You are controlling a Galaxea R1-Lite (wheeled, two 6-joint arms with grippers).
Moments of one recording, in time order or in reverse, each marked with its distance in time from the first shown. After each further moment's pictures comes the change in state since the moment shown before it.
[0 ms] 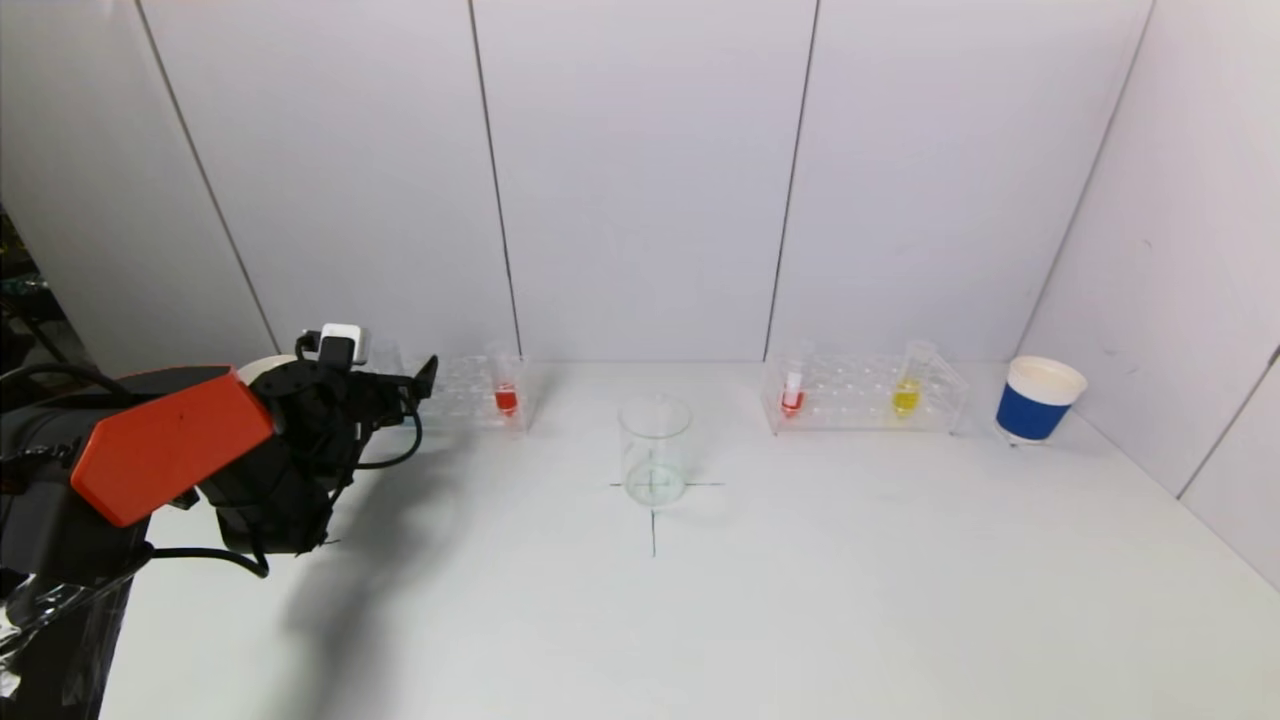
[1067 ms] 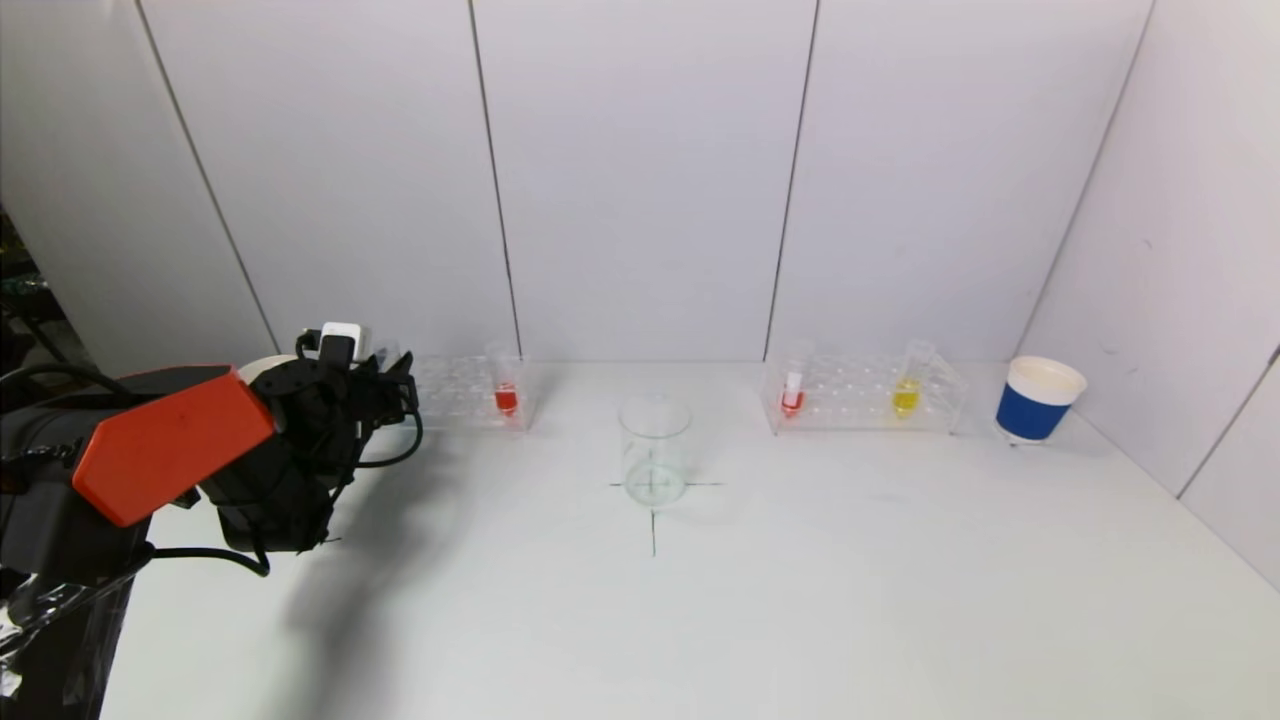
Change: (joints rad) left arm 0.003 0.002 -0.012 0.000 -0.001 0.002; right arm 0.000 0.000 0.000 0.000 0.000 0.000
